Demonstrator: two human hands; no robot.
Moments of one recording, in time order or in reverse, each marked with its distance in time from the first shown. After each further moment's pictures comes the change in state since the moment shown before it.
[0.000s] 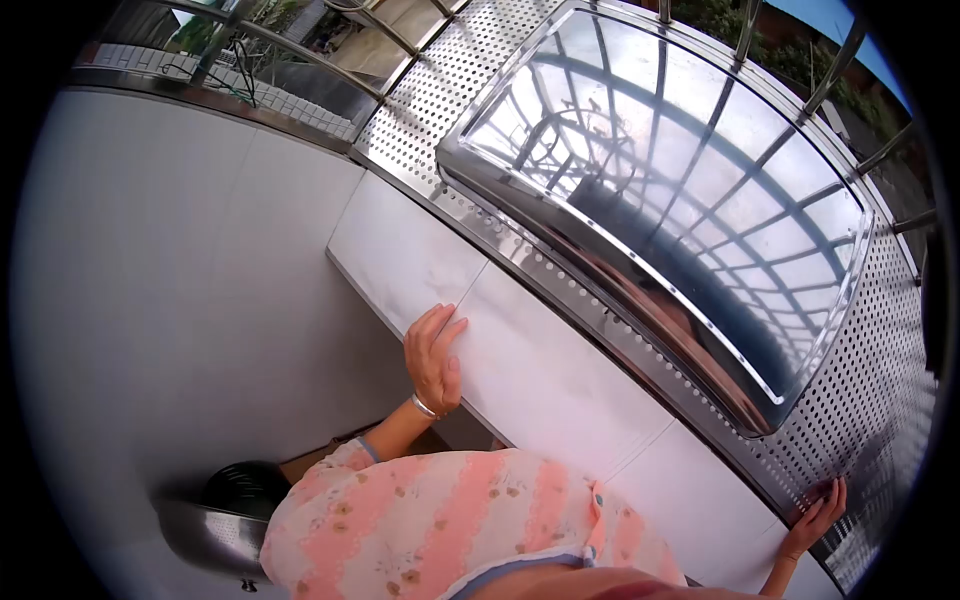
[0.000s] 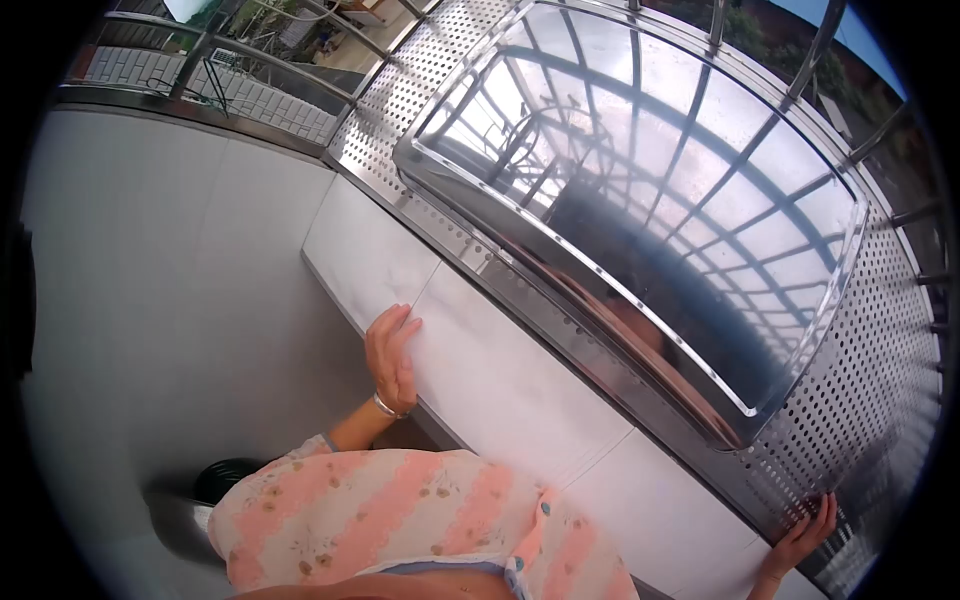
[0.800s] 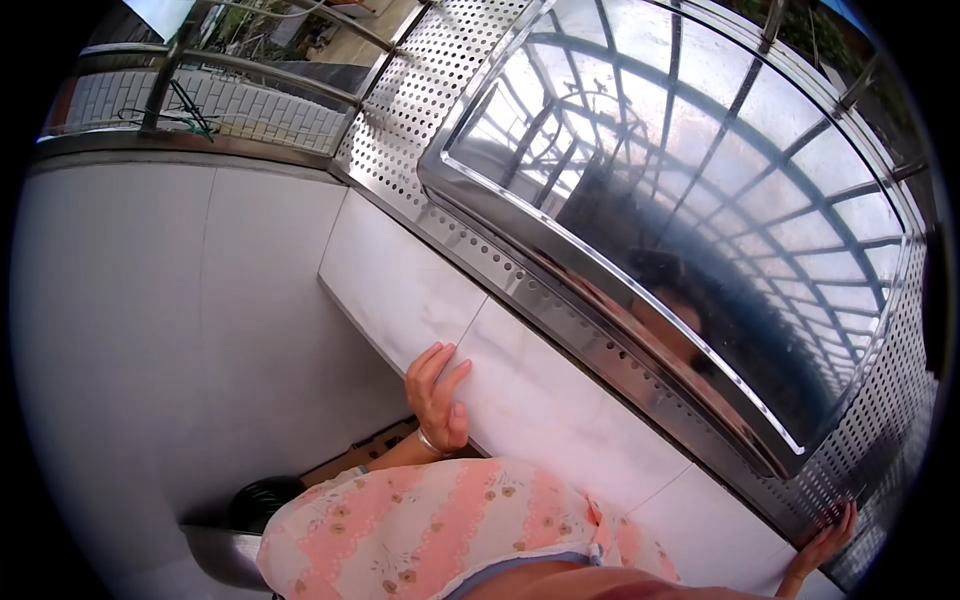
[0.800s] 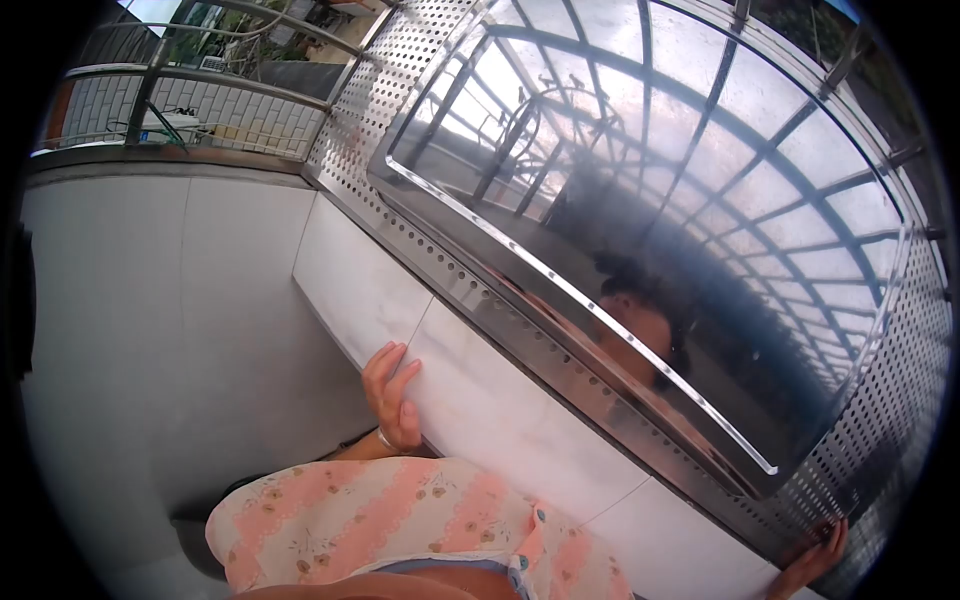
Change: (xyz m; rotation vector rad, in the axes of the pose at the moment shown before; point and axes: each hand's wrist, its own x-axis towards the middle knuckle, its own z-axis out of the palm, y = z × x) left_hand 0.000 0.001 0.007 -0.004 -0.029 -0.016; right_hand 0.001 0.011 -0.004 -0.131 -0.063 -0.031
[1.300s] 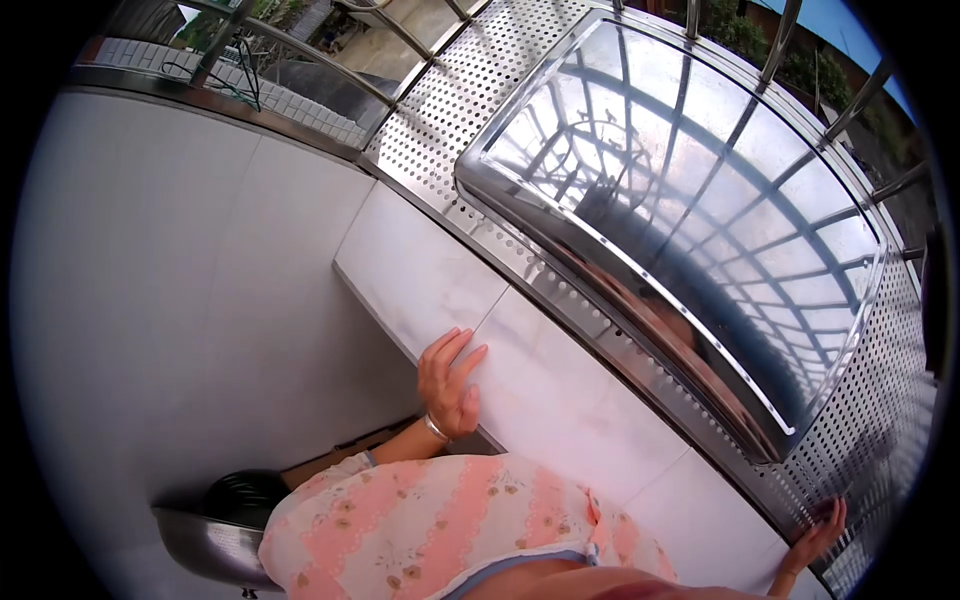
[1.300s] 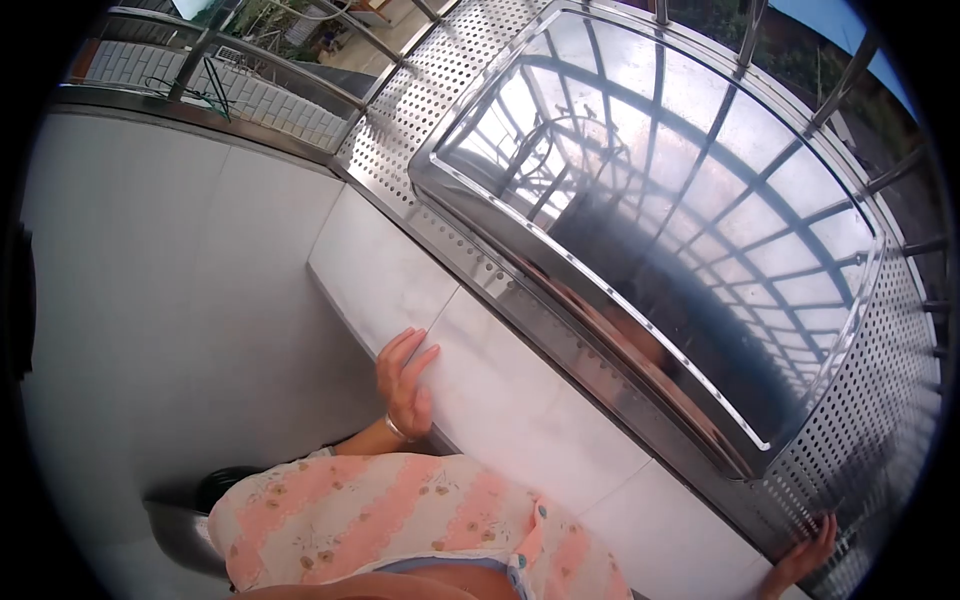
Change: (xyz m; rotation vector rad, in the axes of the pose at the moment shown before) left_hand -0.002 -0.001 -0.008 -0.019 0.033 0.026; right_hand -0.006 0.003 0.001 0.059 0.041 0.012
